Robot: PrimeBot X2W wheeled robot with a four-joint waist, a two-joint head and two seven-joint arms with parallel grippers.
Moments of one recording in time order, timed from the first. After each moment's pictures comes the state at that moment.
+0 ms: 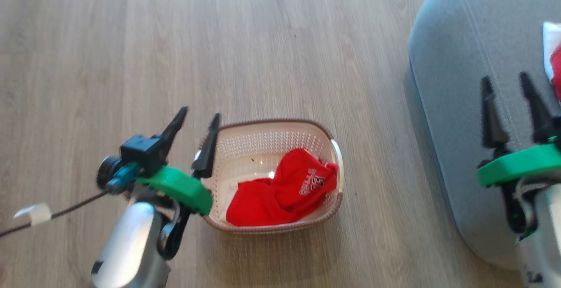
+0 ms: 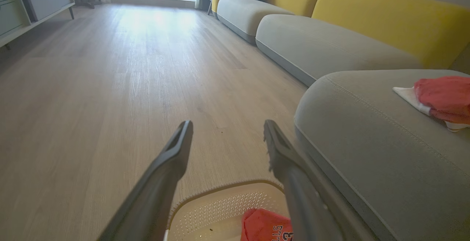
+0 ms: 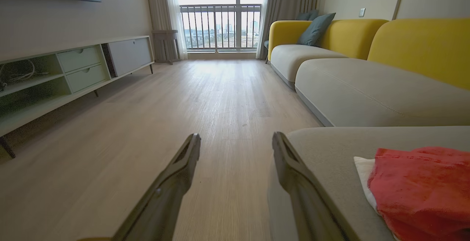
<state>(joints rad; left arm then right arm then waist) -0.33 0.09 -0.28 0.36 -0.31 -0.10 -0.25 -0.28 -0.25 -0.05 0.26 0.29 0.13 -0.25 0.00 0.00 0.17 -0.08</state>
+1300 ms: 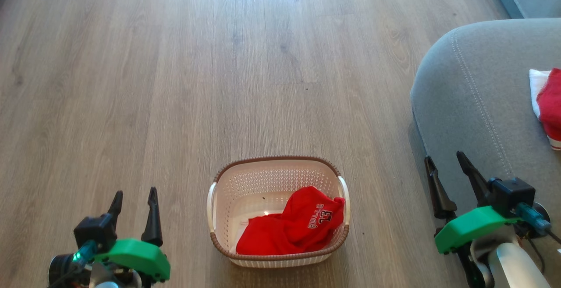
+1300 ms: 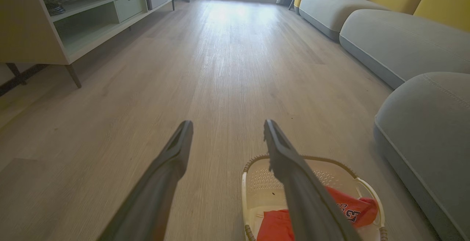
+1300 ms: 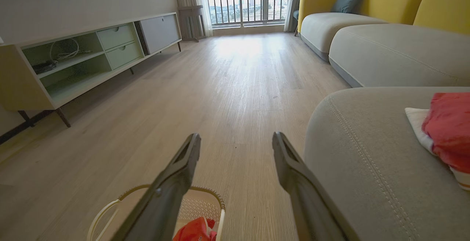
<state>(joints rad) -0.02 0.05 0.03 0.33 -0.17 -0.01 -0.25 -0.10 -0.17 0.07 0.35 0.26 0.13 -0.25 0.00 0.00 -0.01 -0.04</state>
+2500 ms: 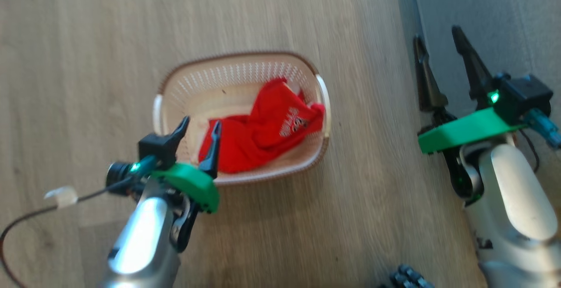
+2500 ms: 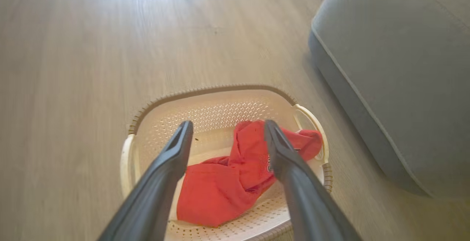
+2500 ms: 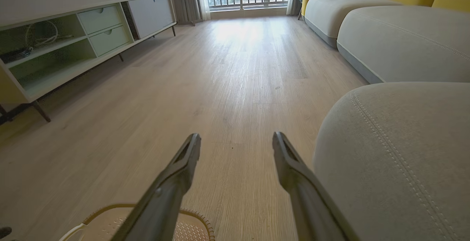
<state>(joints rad) -0.39 0.04 -0.26 0.56 -0.25 -0.05 -0.25 -0.43 -0.13 0.11 0.24 0.25 0.13 -0.25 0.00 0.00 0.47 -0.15</state>
